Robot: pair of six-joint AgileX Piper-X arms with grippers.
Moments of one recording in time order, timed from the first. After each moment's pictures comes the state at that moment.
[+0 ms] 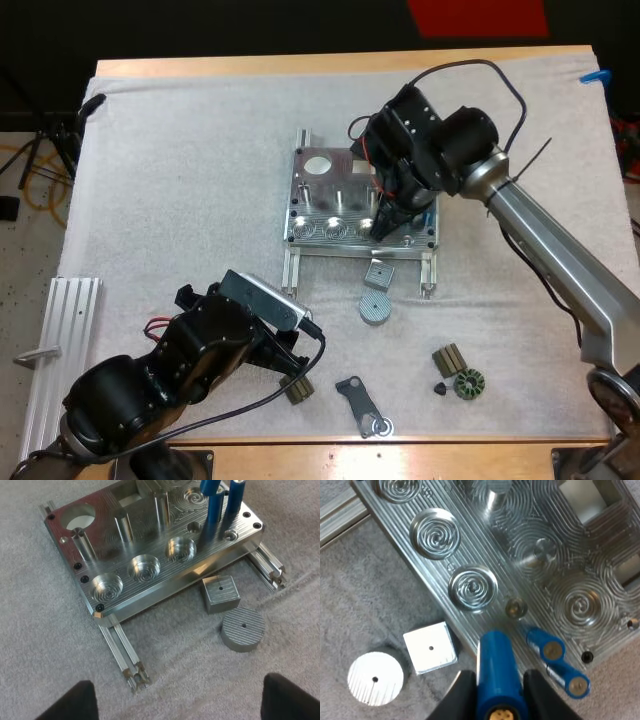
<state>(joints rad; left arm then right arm) -0.85 0.74 -0.90 1.02 -0.23 -1.97 0.66 1.80 -1.79 1.32 0.02 -2.18</state>
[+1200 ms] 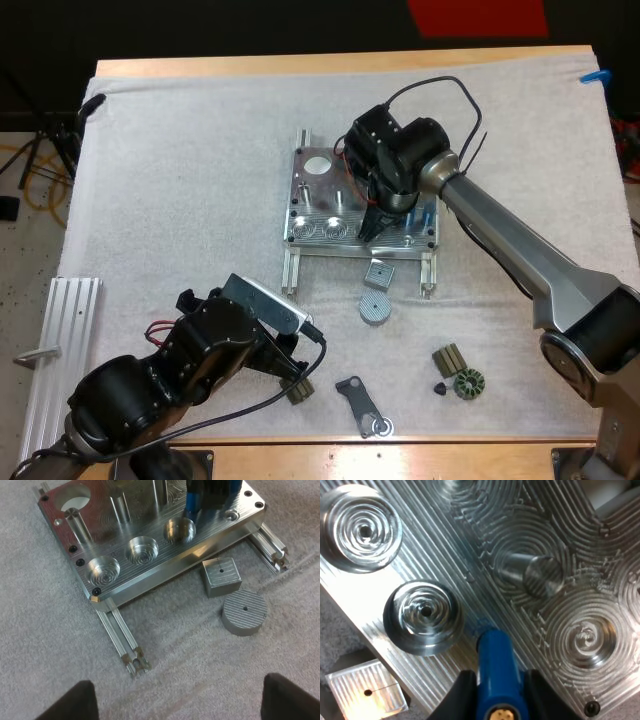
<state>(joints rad) -0.85 0.74 -0.88 1.04 -0.22 -1.97 0.66 2.00 -1.79 1.24 0.13 -2.20</state>
